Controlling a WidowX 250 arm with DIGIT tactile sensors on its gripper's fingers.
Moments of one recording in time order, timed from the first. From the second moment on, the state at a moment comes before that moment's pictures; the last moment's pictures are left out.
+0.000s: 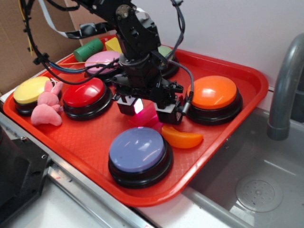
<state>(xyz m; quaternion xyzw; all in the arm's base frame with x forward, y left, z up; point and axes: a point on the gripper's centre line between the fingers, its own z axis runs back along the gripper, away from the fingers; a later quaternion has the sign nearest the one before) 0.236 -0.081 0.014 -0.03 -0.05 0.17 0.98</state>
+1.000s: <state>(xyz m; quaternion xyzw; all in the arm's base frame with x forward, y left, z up) 0.211 -0.008 0.150 0.03 0.02 0.08 1.00</state>
